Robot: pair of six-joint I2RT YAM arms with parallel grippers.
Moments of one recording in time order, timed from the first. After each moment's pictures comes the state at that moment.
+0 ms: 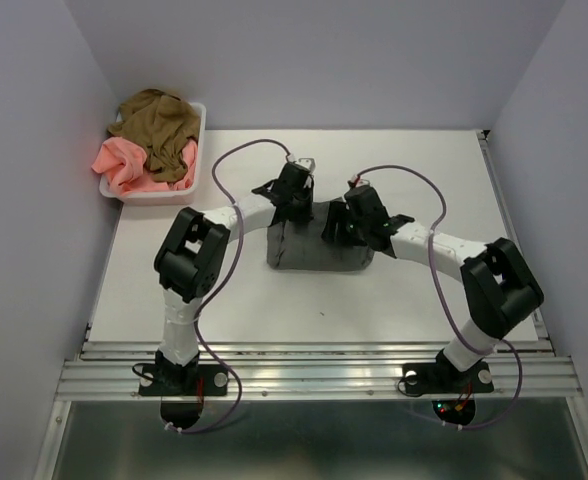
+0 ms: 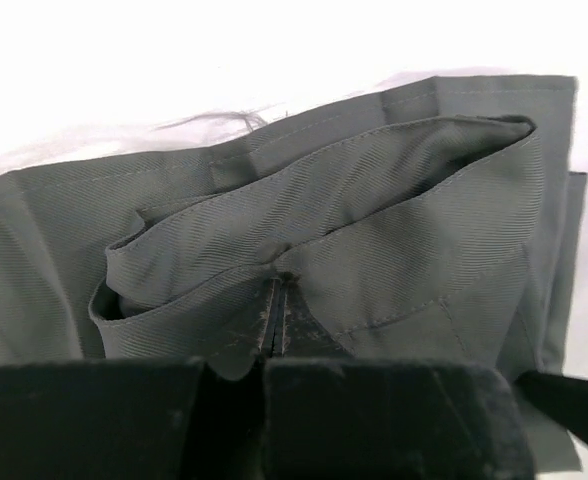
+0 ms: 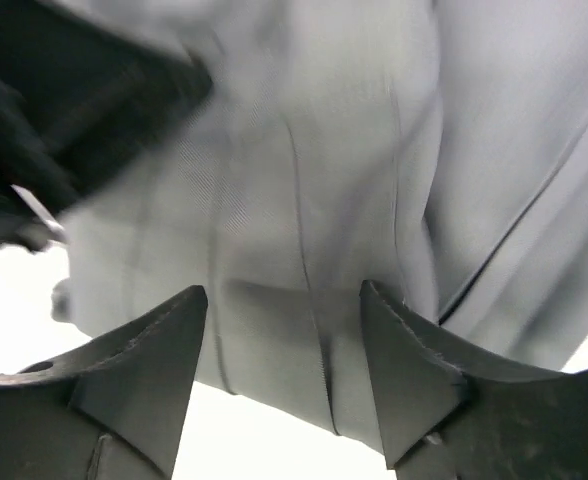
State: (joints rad) left arm -0.59 2.03 1.42 -0.19 0.02 -0.43; right arm 0.59 1.67 1.00 -0.12 0.06 0.60
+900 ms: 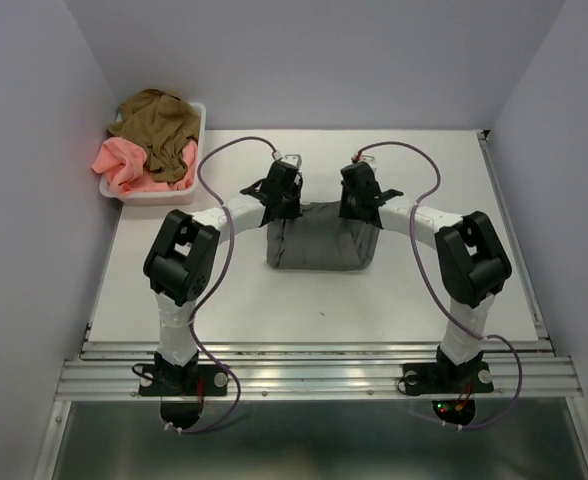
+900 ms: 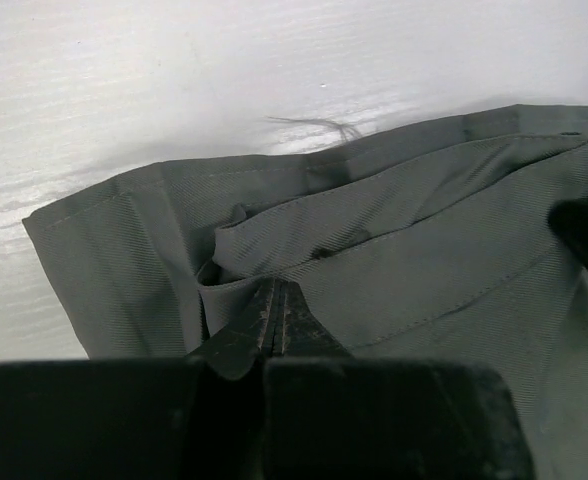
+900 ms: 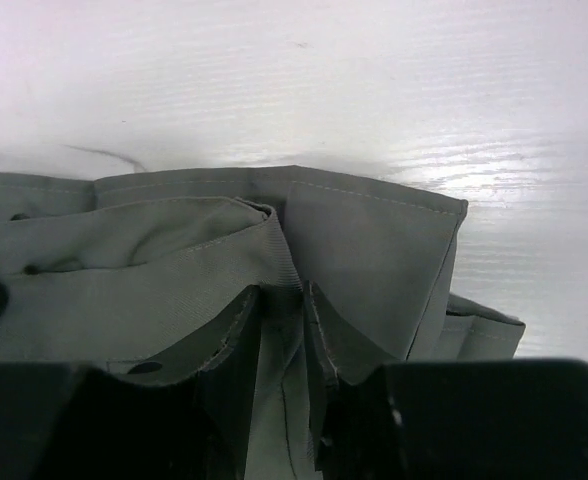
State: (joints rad) left arm -0.56 1.94 1.35 -0.17 -0.06 -0.41; right arm 0.50 1.88 1.29 -0.19 0.29 0.48
